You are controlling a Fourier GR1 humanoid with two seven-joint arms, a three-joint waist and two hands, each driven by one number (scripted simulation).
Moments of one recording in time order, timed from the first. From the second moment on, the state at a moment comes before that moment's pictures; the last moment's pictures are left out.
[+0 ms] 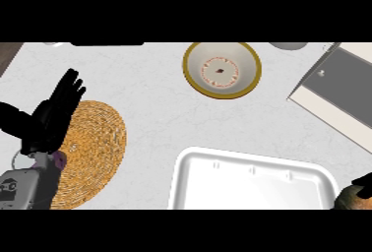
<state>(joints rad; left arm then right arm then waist) -0.23 0.21 0.12 -1.54 0.11 -0.01 0.23 0.41 -0.46 -0.06 -2.30 0.51 -0.05 0.08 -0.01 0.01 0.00</state>
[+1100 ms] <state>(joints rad) -0.26 0.19 0.10 -1.49 0.09 -0.02 0.21 -0.14 -1.01 -0.61 -1.21 -0.13 0.39 -0.16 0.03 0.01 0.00</state>
